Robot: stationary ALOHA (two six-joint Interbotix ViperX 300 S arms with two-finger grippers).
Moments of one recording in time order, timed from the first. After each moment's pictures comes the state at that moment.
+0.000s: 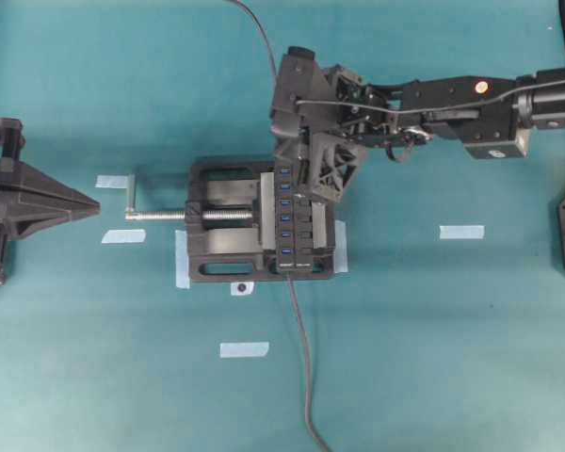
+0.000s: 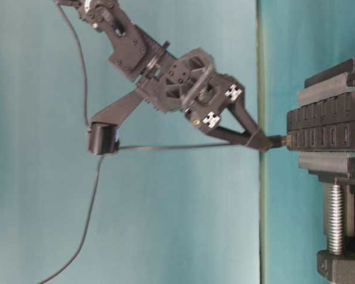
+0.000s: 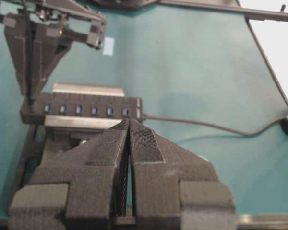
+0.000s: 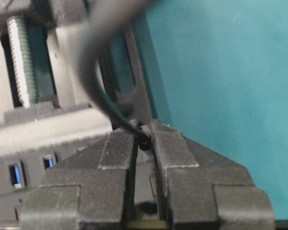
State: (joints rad) left arm -0.03 -0.99 1.18 0.01 -0.01 -0.11; right arm -0.21 0.11 0.47 -0.01 0.24 0.00
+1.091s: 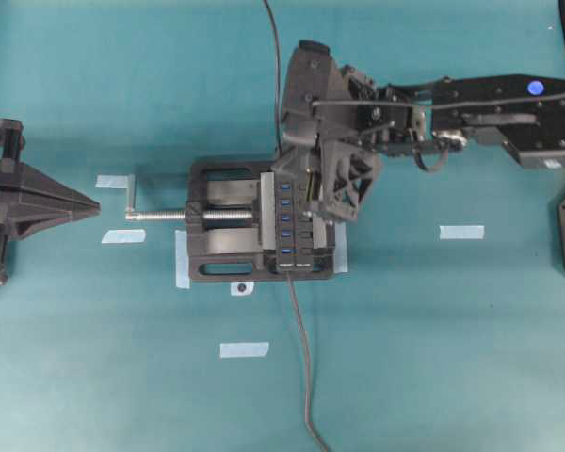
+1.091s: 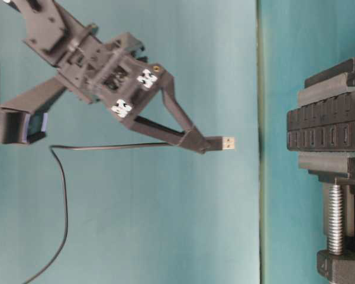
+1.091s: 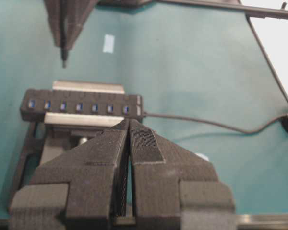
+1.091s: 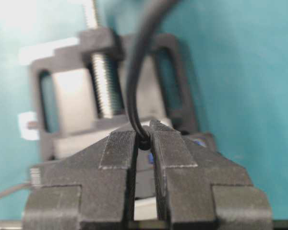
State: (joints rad) left arm -0.03 -0.99 1.19 0.01 -0.01 -0.11; right arm -0.11 -0.05 0.43 0.01 0.40 0.06
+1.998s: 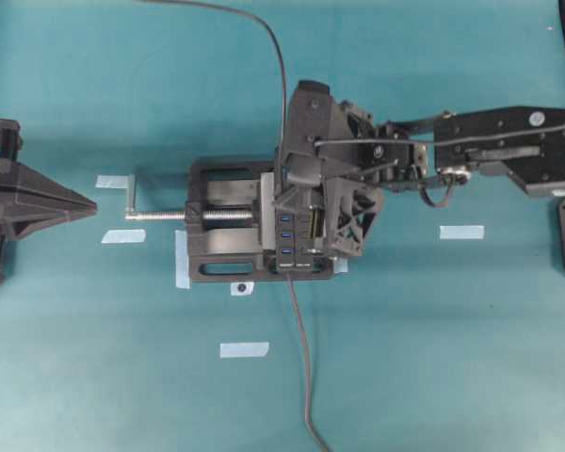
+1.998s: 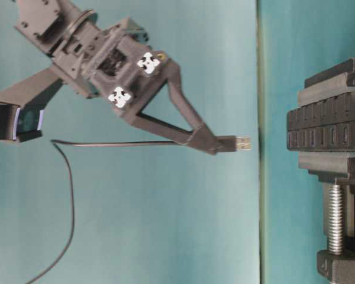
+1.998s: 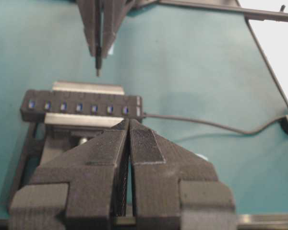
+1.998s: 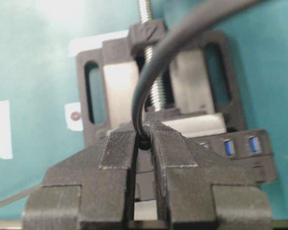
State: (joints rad) left arm -0.03 -1.00 1.19 0.01 -0.01 -0.12; right arm -0.04 -0.04 0.47 0.01 0.34 0.13
